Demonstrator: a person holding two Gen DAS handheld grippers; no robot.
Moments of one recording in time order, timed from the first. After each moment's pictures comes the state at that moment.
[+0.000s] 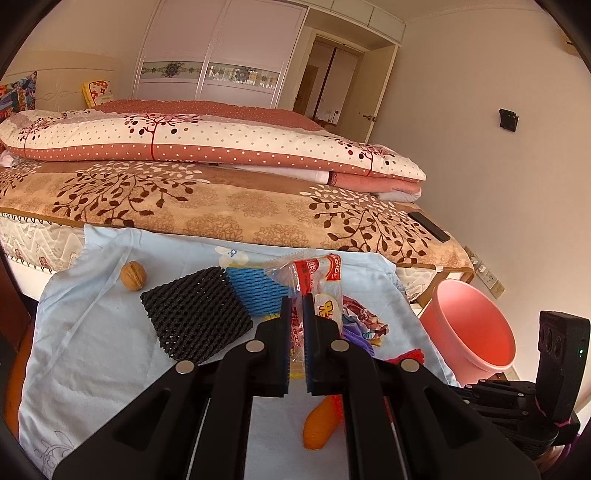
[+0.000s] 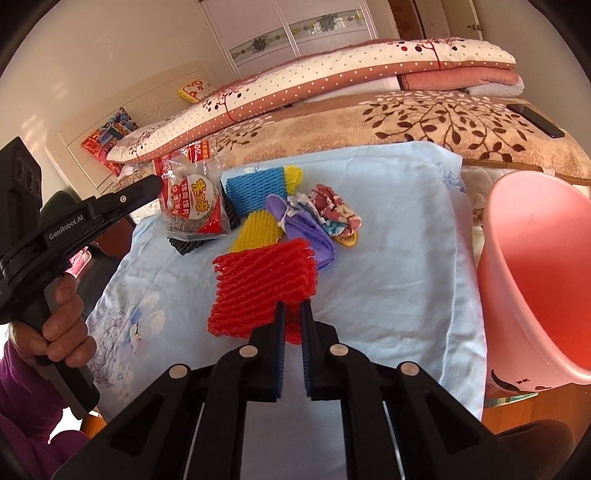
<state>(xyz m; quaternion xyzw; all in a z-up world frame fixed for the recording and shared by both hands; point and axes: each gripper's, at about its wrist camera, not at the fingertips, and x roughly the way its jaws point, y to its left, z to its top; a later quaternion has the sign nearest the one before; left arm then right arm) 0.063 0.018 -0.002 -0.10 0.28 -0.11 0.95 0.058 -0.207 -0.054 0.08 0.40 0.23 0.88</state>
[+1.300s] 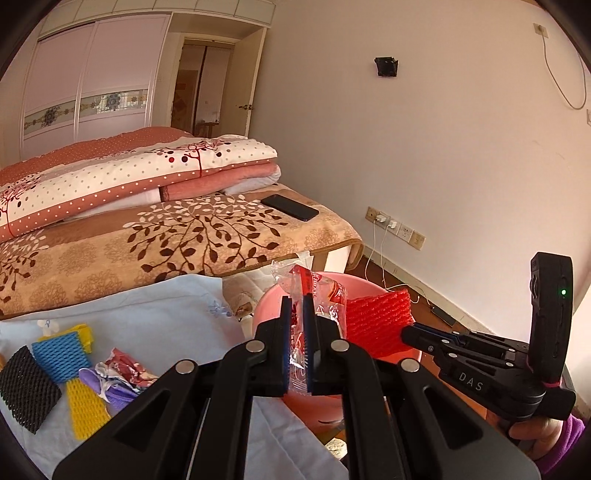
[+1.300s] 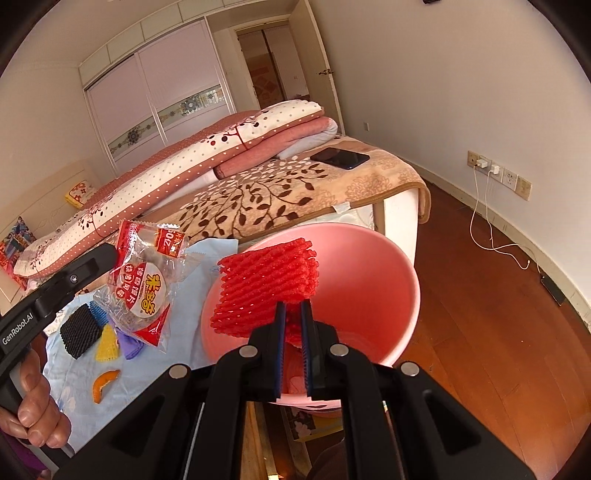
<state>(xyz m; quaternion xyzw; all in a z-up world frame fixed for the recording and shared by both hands) 0.076 -0.207 0.024 0.01 0.26 -0.30 0.92 0.026 -0.406 -0.025 0.15 0.31 -0.03 0.94</state>
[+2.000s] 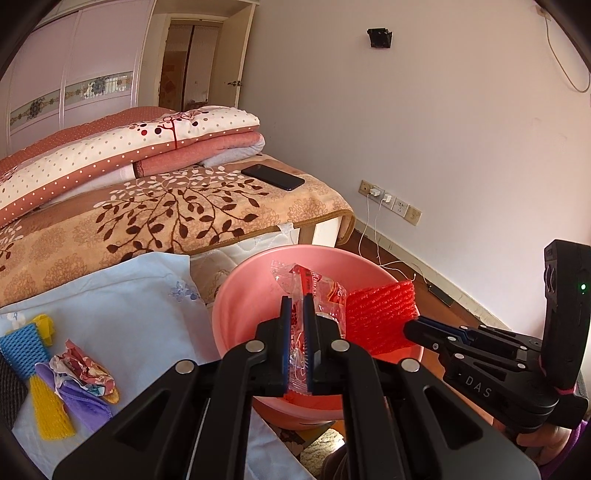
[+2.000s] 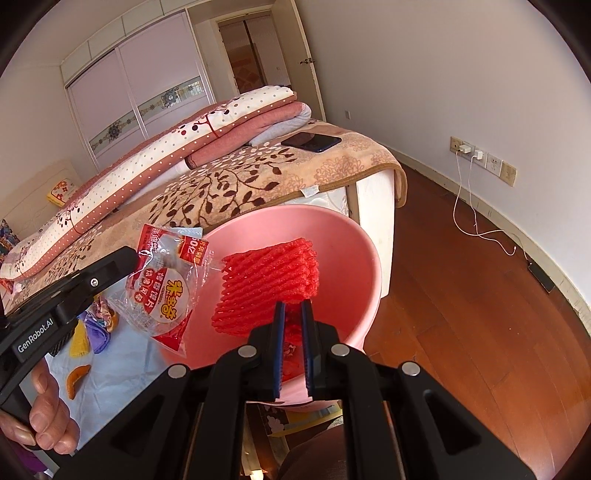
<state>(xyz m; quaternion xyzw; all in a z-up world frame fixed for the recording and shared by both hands) 0.094 -0.251 -0.011 0.03 0.30 -0.31 0.90 0.033 -0.428 -0.047 0.15 0.34 -0.06 0.93</state>
